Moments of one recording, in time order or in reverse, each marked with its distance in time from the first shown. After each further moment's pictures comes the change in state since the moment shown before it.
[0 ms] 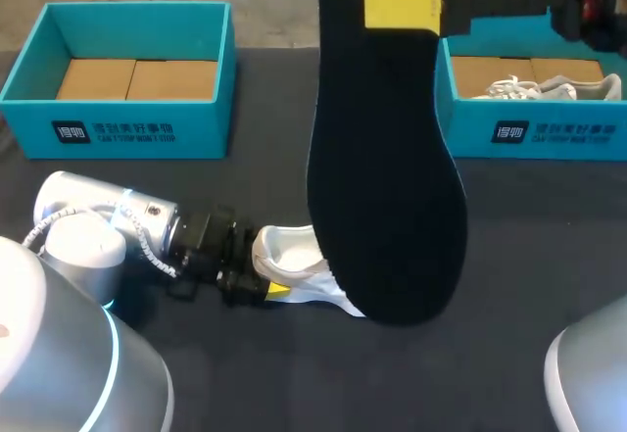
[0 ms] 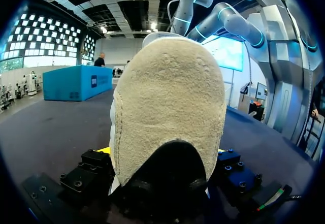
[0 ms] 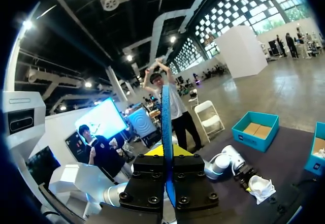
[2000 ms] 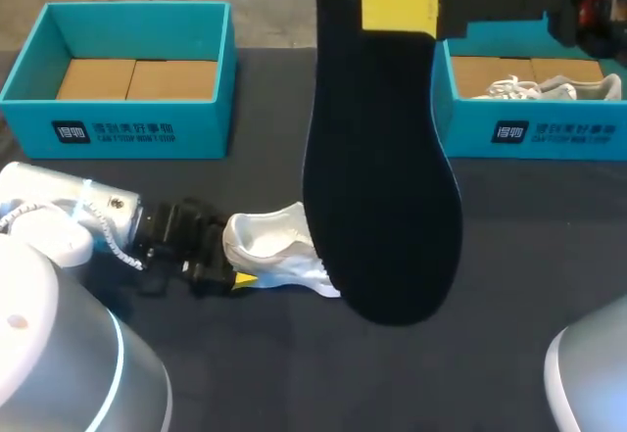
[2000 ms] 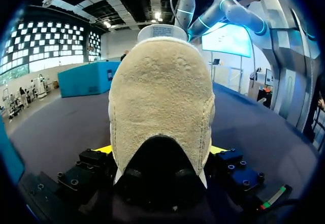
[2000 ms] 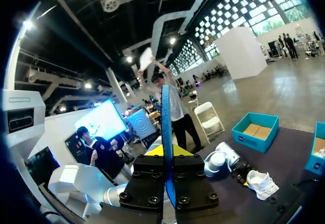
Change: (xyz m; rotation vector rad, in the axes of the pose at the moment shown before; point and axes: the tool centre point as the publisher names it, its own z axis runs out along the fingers) left arm -0.020 0.017 -0.060 -0.090 -0.123 0.062; right arm 0.000 0.000 0.001 -0.015 -0.001 0.000
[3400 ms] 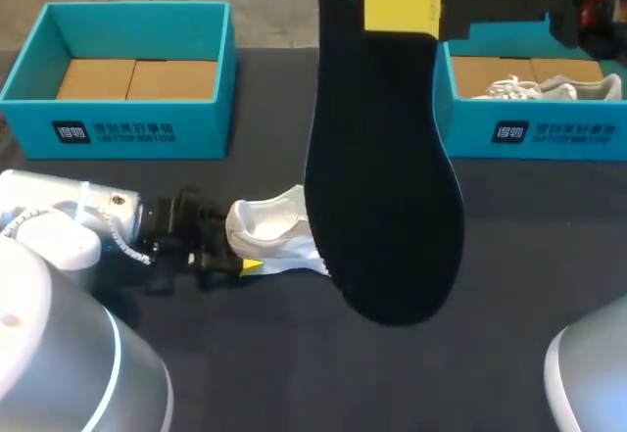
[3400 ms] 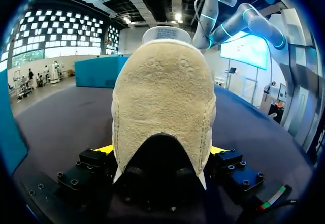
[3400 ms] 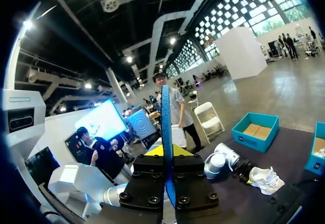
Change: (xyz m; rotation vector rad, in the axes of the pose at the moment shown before) left arm -0.021 -0.002 0.003 0.007 -0.101 -0.133; right arm -0.001 0.000 -0.001 0.000 0.001 0.000
